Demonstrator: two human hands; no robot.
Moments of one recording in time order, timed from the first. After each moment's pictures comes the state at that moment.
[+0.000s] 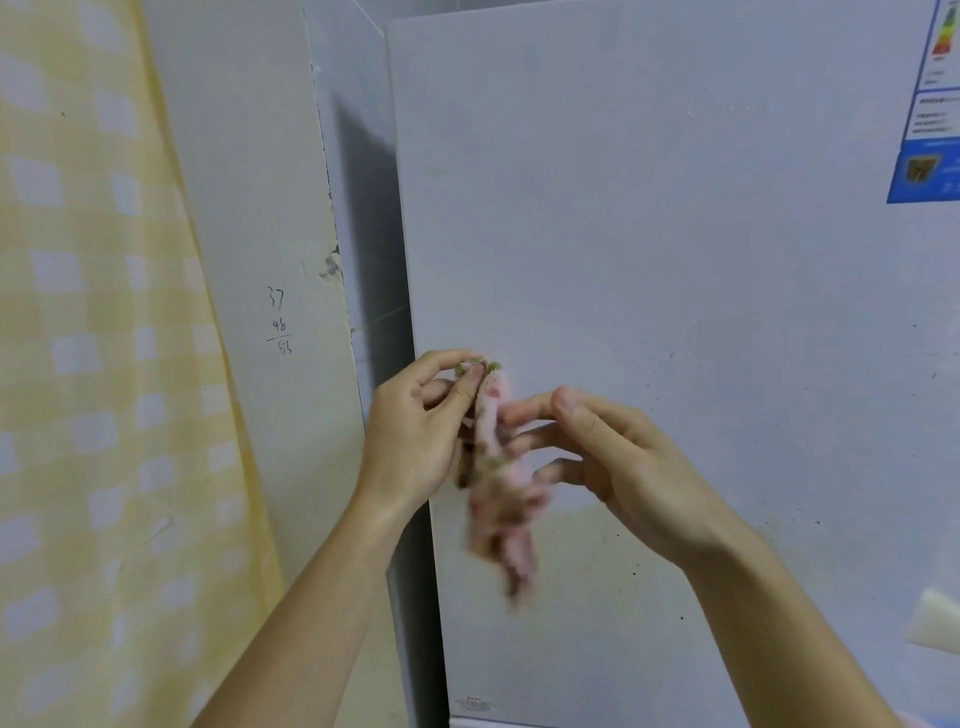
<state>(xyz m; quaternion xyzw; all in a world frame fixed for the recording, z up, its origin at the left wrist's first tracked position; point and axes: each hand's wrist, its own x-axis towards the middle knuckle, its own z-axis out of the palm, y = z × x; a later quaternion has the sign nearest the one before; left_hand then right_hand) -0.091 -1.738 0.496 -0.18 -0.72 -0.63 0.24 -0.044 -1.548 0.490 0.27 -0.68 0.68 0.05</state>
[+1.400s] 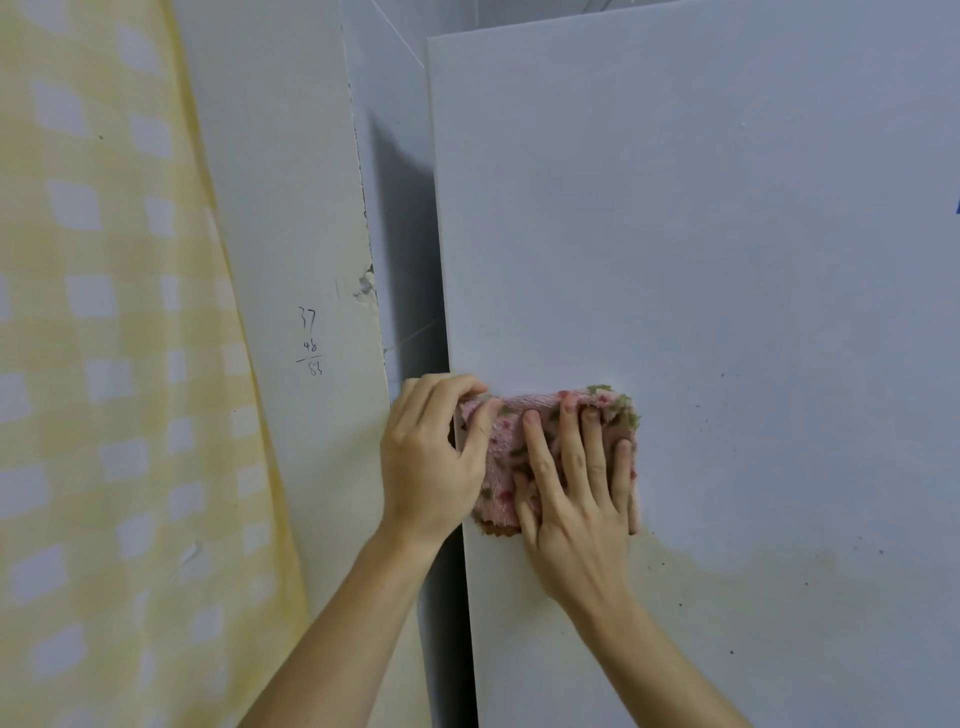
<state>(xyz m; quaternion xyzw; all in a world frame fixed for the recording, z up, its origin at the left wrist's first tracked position) -0.149 -1.763 0.462 -0.24 -0.71 -0.32 0.58 -0.143 -1.613 0.377 0.07 -0.81 0.08 0.57</state>
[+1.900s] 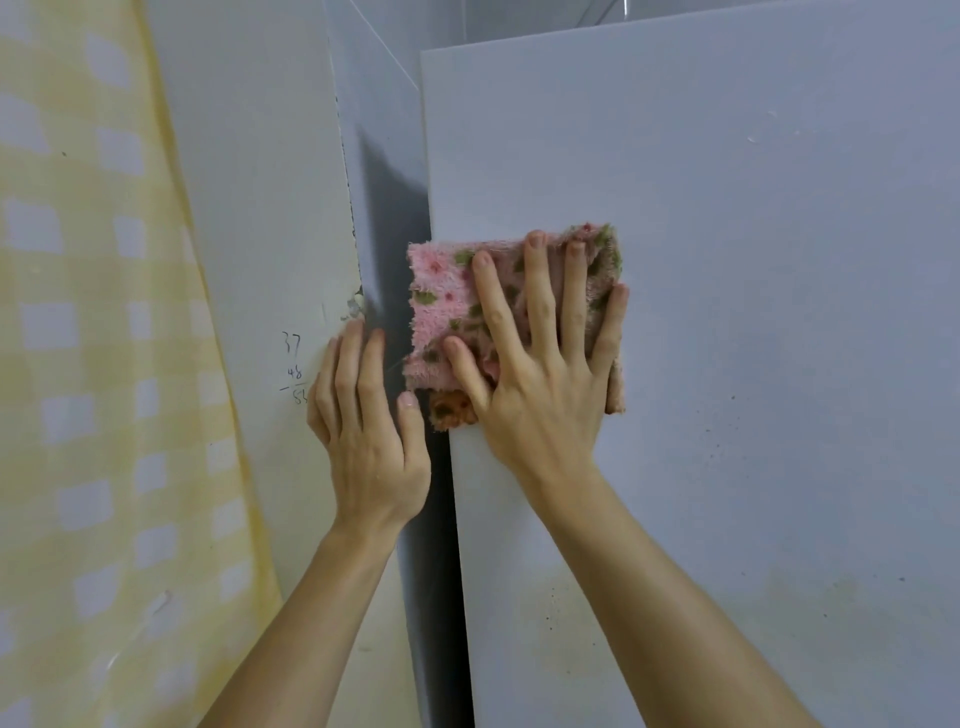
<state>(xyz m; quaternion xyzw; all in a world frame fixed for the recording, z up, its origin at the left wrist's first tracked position) -0.199 -1.796 0.473 -0.15 -0.70 -0.24 0.65 -0.178 -1.646 0.522 0.02 -0.73 0.06 0.68</state>
